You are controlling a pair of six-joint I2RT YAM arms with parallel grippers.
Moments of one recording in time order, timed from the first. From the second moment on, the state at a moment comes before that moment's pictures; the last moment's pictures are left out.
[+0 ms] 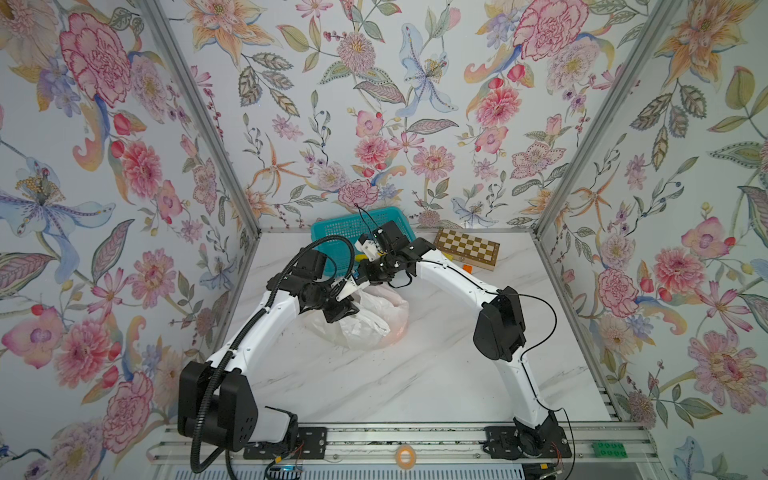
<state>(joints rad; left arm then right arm) -0.27 1.40 1.14 -0.79 0.50 0.77 0.76 2.28 2.19 -0.78 -0.52 0.46</state>
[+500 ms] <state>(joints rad) -0.27 1.14 0.95 -0.44 0.28 0.18 0.72 2.09 1.97 -0.71 -0.43 0.52</state>
